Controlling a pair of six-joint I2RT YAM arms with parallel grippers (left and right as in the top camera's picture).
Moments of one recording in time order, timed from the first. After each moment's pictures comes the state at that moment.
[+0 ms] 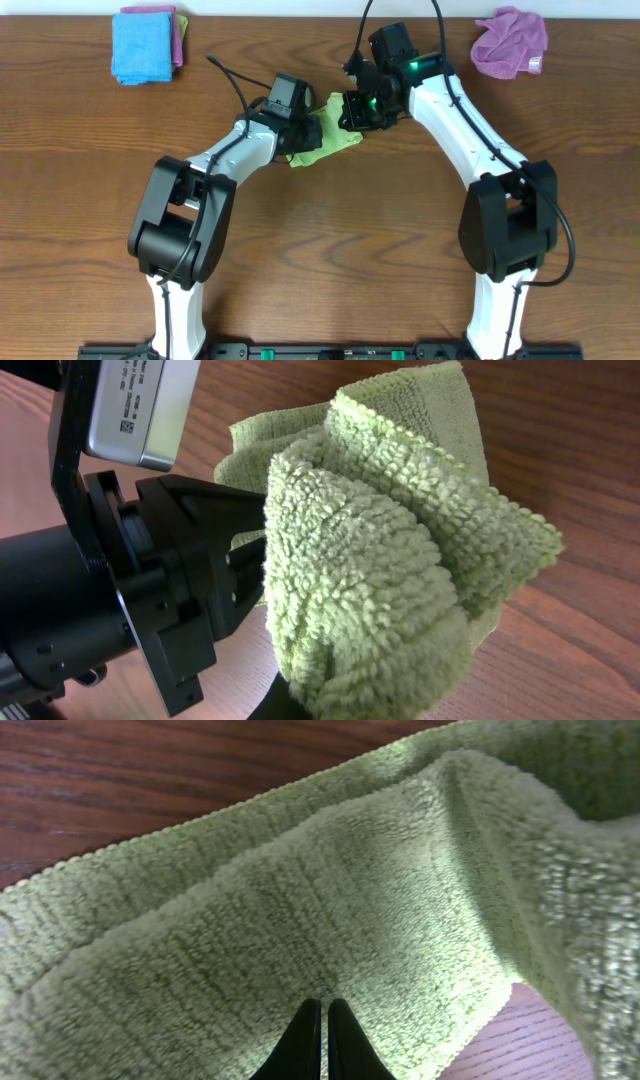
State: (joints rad) left arm -0.39 2.08 1.35 -0.32 0.24 -0.50; right arm 0.34 2.12 1.79 -0.91 -0.45 0.17
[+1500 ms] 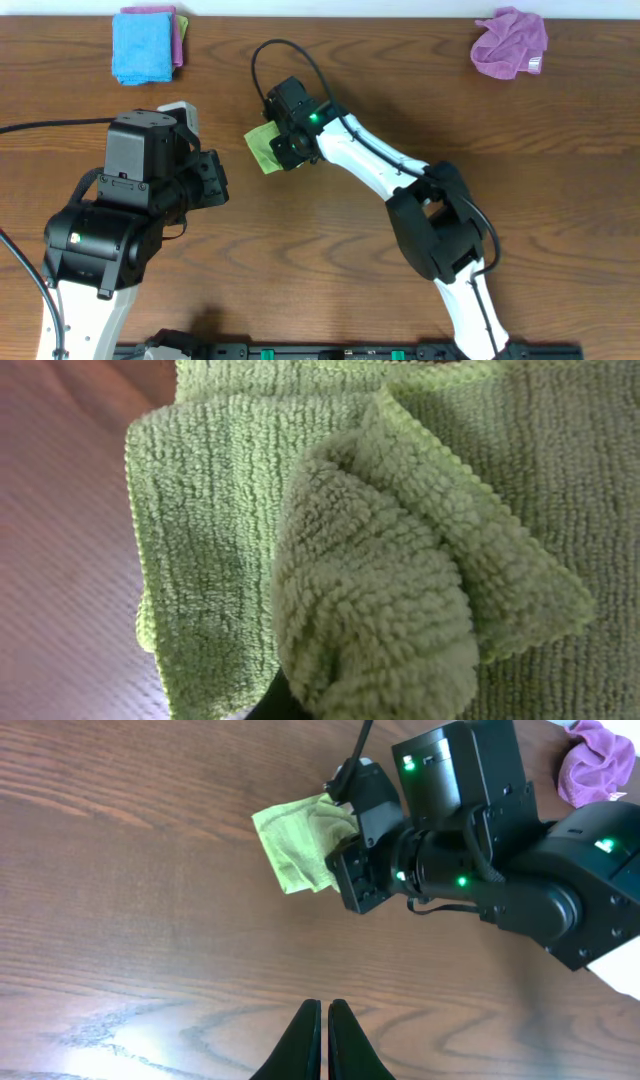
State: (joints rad) left arm -0.23 1.09 1.35 -1.13 0.11 -0.43; right arm 0.67 2.29 1.79 -0.68 -0.09 0.11
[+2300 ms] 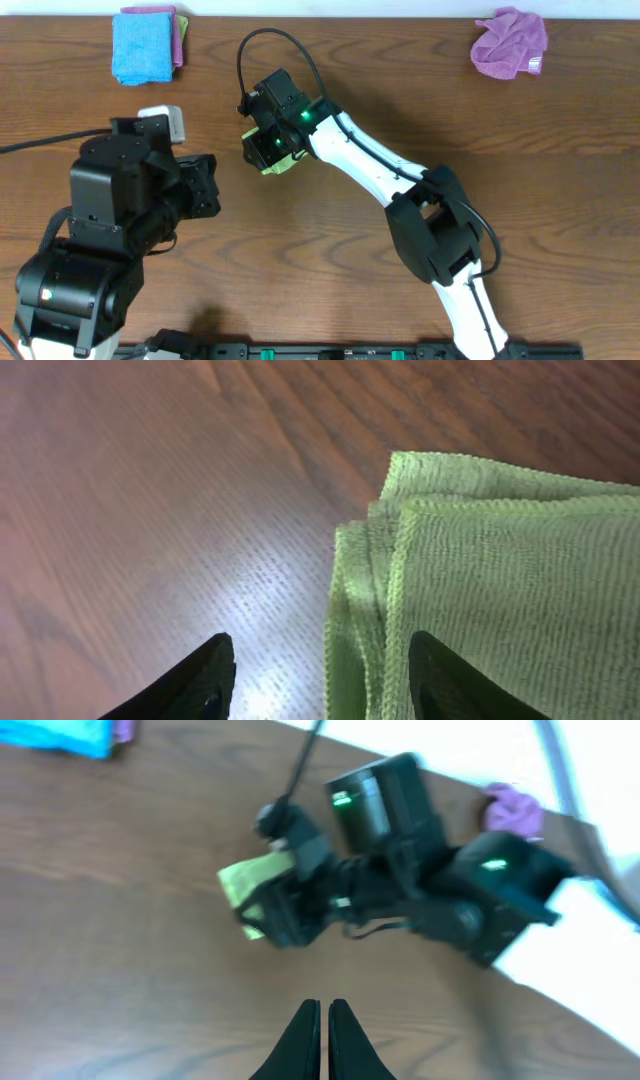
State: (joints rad) left arm -0.23 0.97 1.35 -1.06 0.12 -0.42; right arm 0.70 2.29 1.88 -0.66 -0.34 0.12
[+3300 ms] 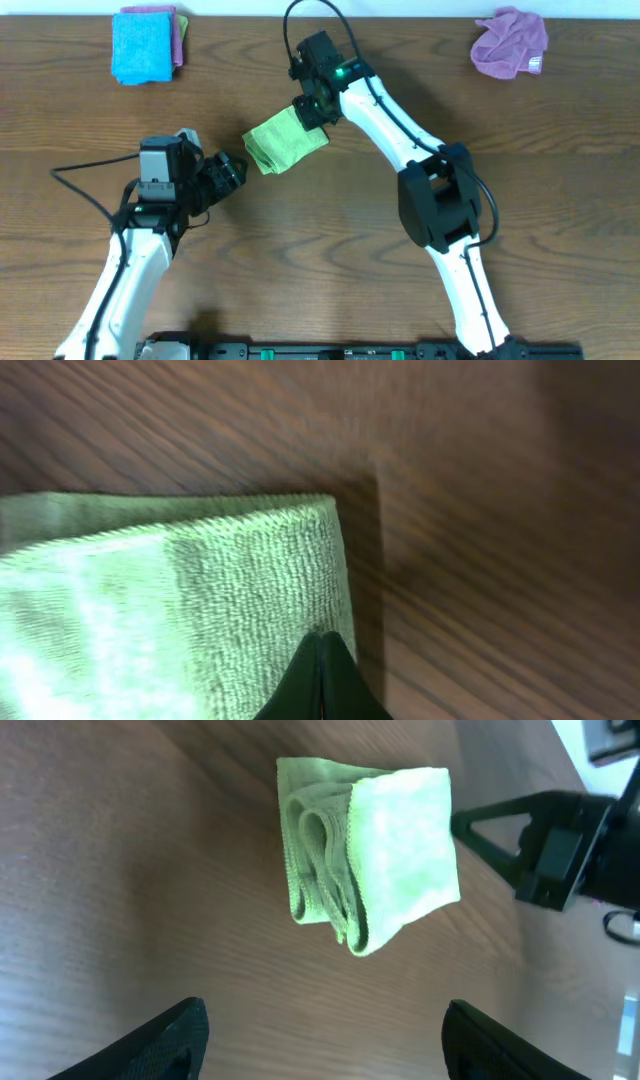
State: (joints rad) left arm -0.03 1.28 0.70 -0.30 0.39 -0.68; right arm 0.52 2.47 2.15 -0.88 -0.11 0.06
